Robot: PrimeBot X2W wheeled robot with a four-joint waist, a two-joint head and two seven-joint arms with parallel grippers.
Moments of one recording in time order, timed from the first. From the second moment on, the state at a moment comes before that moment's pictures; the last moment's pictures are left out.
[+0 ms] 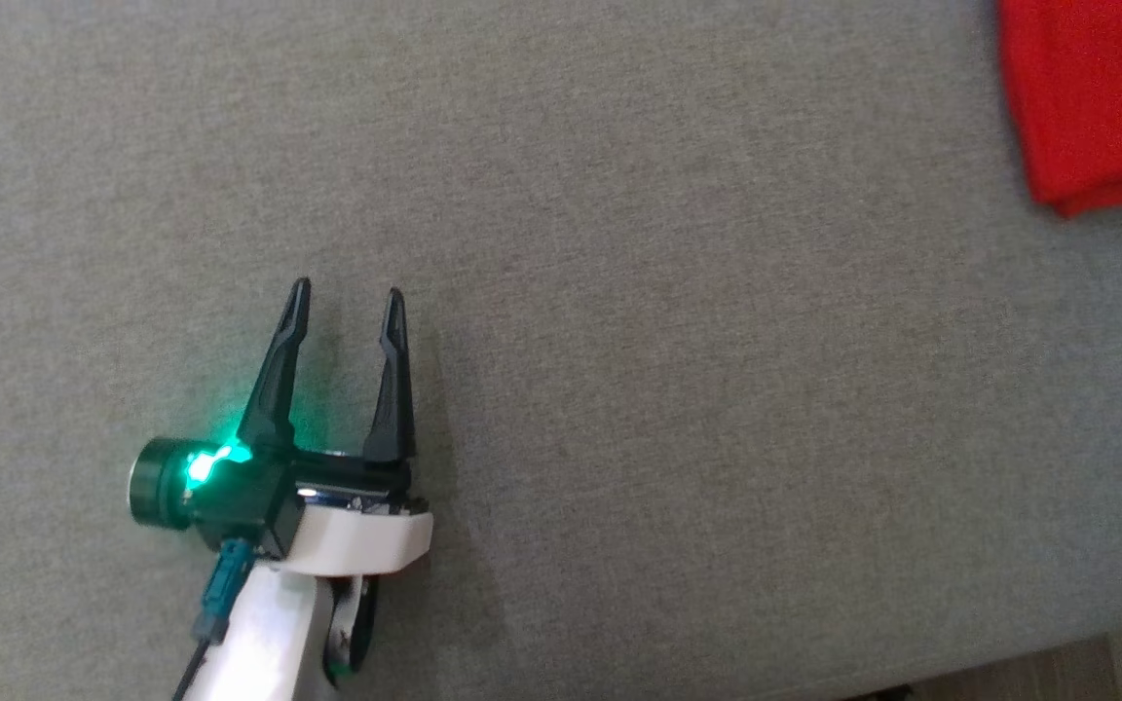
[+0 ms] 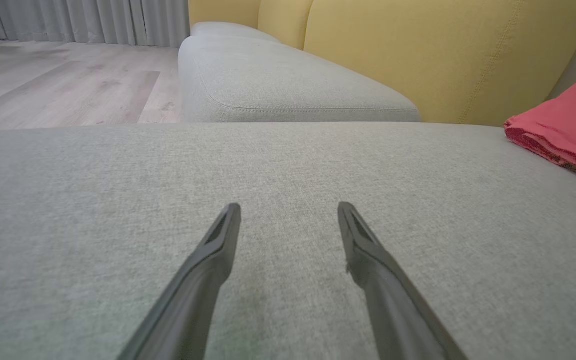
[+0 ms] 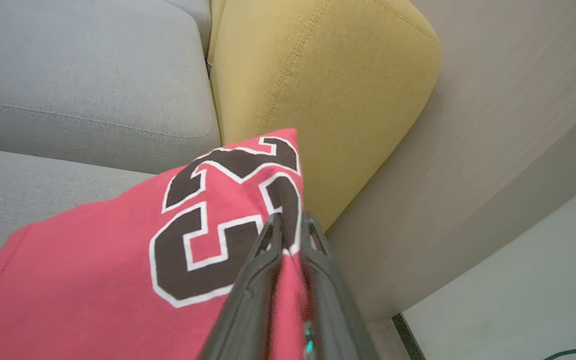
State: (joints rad) left arm -0.18 0.05 -0.26 0.10 -0.11 0.07 -0.26; right arm -0.59 -0.56 -0.19 0.32 0.13 0.13 0.08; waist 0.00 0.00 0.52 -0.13
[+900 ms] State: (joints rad) left arm 0.06 0.05 -0.18 0.16 -0.25 0.08 -0.26; right arm -0.08 -0.12 0.13 0.31 0.23 0.13 -0.25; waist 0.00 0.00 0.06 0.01
